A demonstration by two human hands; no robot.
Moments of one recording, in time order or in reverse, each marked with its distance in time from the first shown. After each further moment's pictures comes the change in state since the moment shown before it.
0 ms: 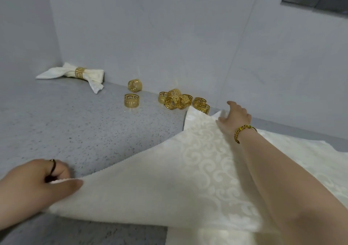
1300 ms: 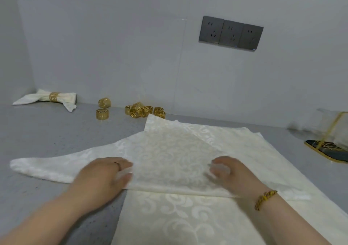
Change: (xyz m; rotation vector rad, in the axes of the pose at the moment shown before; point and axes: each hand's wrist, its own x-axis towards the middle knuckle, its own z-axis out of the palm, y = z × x) left_hand -0.101 0.205 0.029 0.345 -0.020 0.512; right_hand -0.252 0.100 -0.104 0.340 -0.193 -0.103
